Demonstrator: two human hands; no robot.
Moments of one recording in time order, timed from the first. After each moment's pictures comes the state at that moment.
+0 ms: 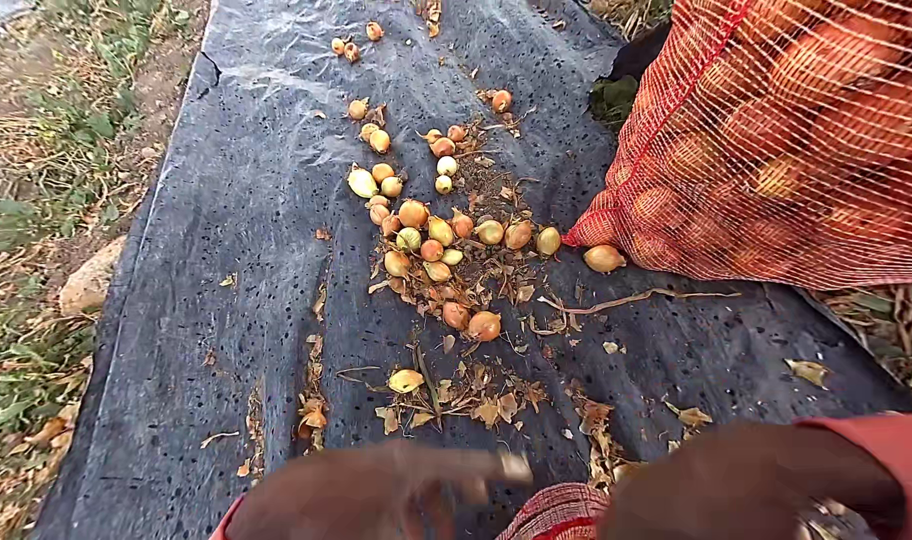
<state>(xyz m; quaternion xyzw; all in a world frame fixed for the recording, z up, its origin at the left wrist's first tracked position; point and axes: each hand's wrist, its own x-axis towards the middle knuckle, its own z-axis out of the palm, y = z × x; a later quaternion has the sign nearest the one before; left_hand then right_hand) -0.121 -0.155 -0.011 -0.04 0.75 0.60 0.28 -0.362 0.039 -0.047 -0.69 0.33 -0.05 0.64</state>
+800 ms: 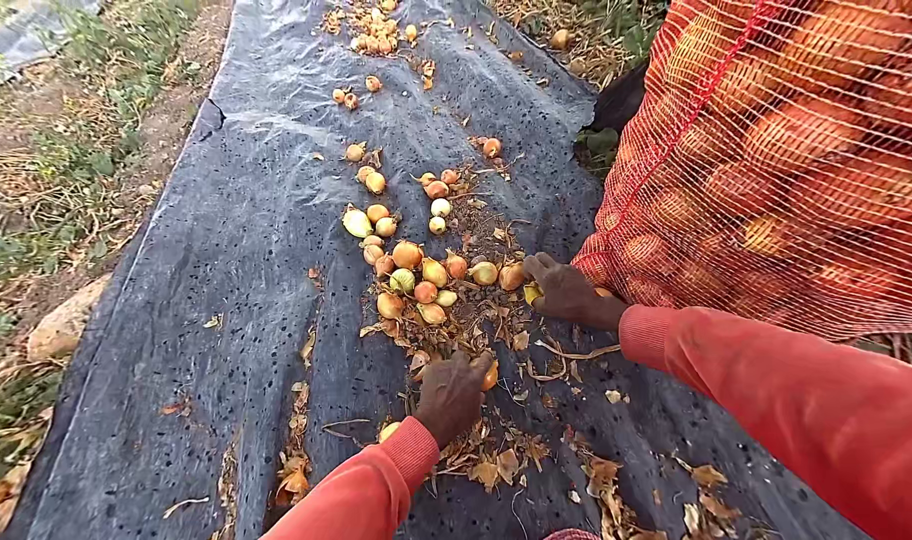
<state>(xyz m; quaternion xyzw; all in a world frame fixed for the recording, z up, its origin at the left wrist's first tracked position) -0.249 -0.175 -0.145 -0.24 0.91 0.13 0.32 -0.490 -0.119 -0.201 -0.59 0.77 -0.17 0.16</state>
